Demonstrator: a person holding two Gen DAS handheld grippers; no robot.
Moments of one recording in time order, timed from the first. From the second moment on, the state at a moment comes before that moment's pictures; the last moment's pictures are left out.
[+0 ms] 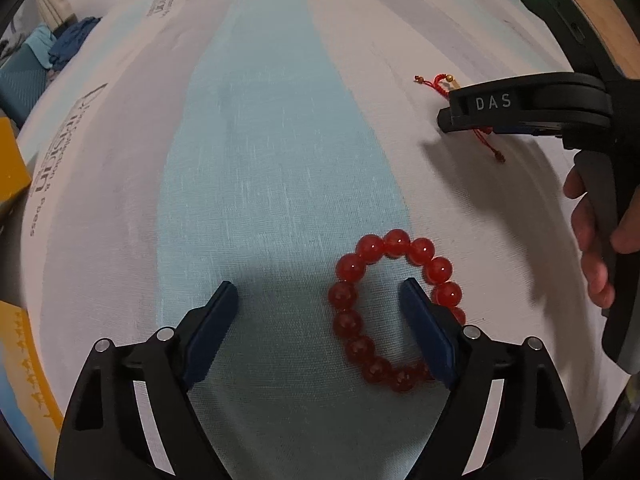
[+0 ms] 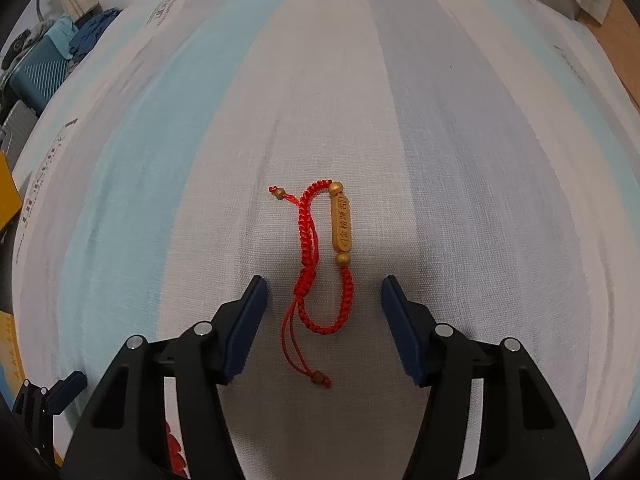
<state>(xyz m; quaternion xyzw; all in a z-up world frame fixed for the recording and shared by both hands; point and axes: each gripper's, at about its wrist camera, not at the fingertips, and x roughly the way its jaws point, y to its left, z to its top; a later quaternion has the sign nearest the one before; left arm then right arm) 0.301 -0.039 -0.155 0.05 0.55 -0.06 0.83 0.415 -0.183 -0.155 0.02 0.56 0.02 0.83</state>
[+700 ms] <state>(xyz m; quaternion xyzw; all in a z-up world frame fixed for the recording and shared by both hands) 0.275 -0.043 -0.137 0.06 0.56 -0.09 0.82 0.397 -0.179 -0.133 -0.02 0.55 0.05 0.84</state>
